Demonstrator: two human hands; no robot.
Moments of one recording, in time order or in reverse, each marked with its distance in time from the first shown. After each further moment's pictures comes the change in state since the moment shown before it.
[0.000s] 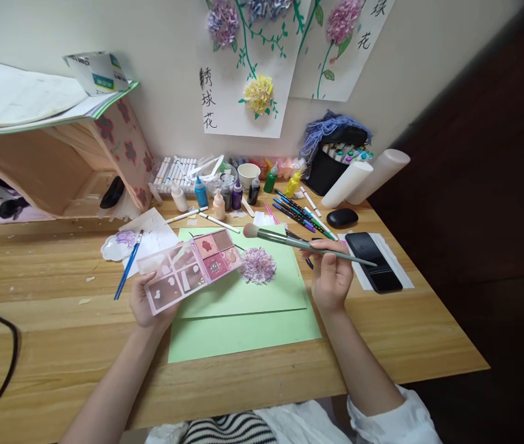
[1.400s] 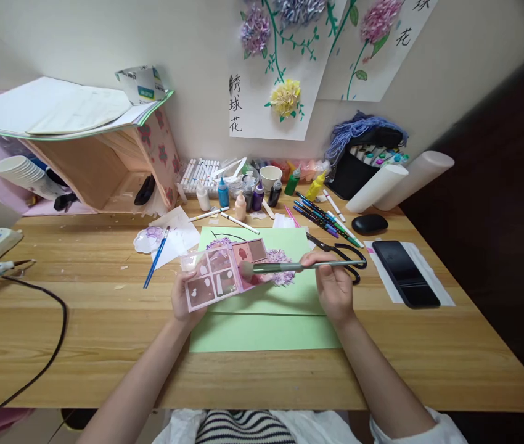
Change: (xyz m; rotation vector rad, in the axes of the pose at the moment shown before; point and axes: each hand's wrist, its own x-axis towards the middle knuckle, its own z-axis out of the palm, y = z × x) left_hand -0.007 -0.016 -0.001 0.047 -0.057 -0.129; right_hand -0.013 0.003 0.010 0.059 -0.330 0.091
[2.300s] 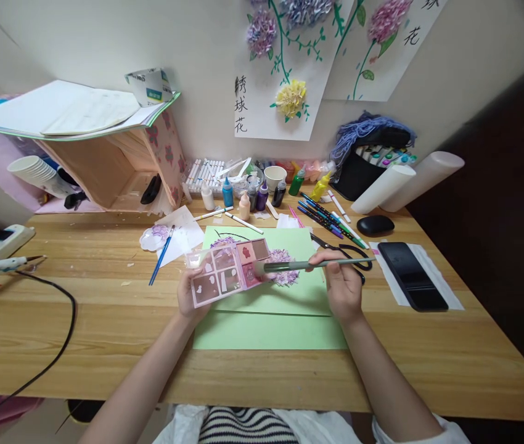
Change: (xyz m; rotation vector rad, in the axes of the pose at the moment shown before) left_hand 0.001 0.000 0.003 0.009 0.069 0.028; right_hand 0.004 -0.006 -0.004 -0.007 0.055 0.047
